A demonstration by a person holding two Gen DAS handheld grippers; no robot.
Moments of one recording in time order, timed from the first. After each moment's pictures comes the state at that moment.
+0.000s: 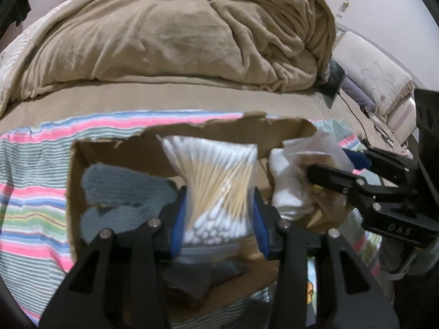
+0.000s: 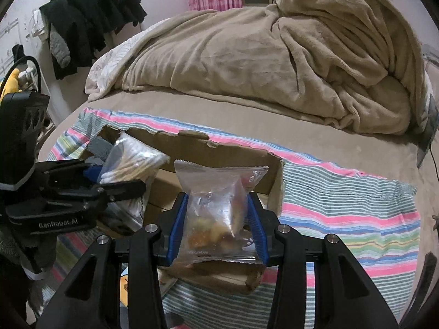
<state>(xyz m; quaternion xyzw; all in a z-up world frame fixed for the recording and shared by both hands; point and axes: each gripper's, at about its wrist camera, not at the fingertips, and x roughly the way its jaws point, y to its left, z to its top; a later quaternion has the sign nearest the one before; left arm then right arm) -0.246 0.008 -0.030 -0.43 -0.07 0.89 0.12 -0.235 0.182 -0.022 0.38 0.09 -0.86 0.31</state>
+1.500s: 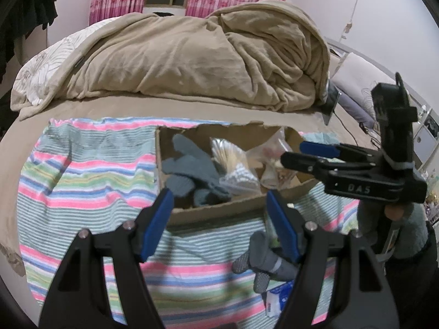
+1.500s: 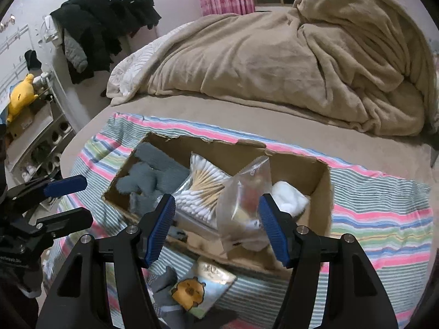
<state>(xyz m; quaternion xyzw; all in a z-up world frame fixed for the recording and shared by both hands) -0.135 -0.039 0.028 -0.38 -0.09 0.92 0.08 -0.204 0.155 0.005 0.39 0.06 -0.85 0.35</state>
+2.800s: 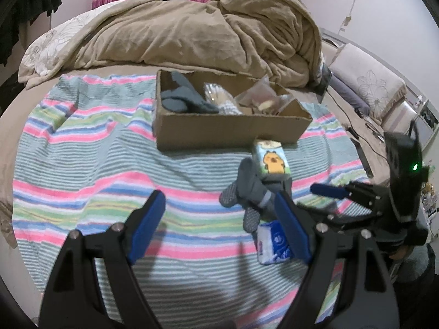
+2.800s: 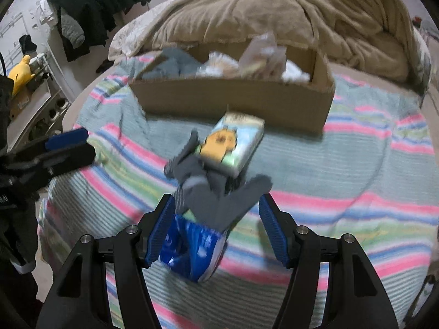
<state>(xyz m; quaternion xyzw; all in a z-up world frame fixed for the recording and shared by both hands) -0.053 -0.024 -0.012 -0.40 -0.10 0.91 0.08 -0.080 0.190 -0.062 0.45 0.07 -0.83 0.32</state>
